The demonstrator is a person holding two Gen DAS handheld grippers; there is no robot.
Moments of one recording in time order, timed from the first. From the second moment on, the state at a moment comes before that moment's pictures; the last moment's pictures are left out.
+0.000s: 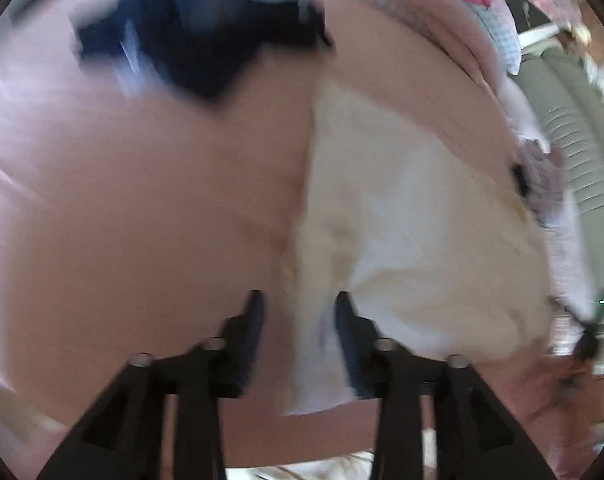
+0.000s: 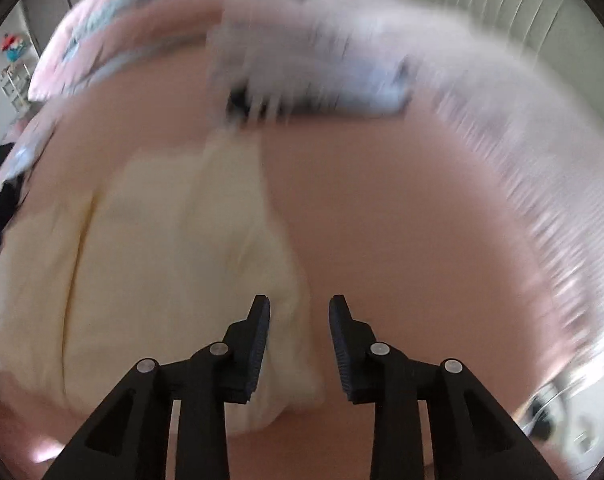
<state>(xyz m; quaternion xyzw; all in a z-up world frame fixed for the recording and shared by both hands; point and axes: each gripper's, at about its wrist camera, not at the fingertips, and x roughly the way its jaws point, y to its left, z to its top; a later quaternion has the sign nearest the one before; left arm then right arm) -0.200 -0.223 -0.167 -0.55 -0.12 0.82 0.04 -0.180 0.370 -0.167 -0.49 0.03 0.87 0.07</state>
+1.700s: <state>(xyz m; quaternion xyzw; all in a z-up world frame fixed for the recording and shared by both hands) -0.329 0.040 -0.157 -0.42 0.15 0.79 0.43 -0.313 0.243 -0.186 -0.42 -0.14 0.84 -0.32</state>
